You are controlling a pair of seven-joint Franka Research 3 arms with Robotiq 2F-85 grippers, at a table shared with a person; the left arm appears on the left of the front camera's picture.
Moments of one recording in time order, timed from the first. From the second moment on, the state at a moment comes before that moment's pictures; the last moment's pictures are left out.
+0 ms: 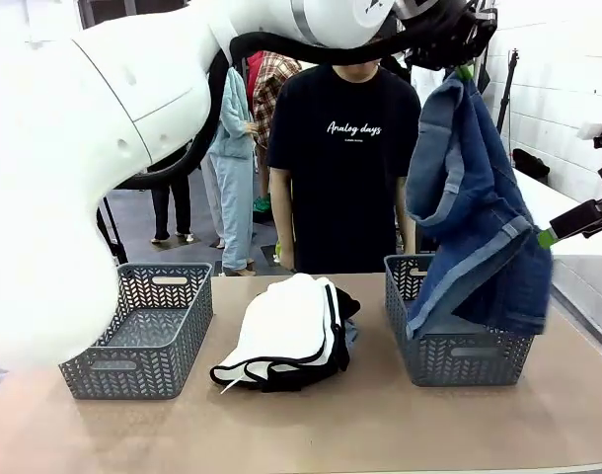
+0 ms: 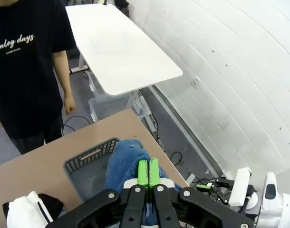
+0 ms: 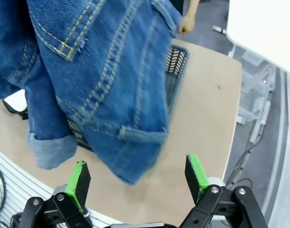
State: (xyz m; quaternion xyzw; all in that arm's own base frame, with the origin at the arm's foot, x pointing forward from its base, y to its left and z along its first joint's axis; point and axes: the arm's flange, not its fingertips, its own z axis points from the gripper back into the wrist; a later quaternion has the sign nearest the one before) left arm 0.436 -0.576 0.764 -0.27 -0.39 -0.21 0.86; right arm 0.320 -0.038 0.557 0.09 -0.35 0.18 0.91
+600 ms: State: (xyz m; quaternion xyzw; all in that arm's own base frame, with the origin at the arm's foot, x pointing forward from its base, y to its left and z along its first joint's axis) left arm 0.479 -0.617 0.630 -0.23 -0.27 -0.19 0.92; right arm 0.320 -0.038 0.557 0.09 -0.35 0.18 0.91
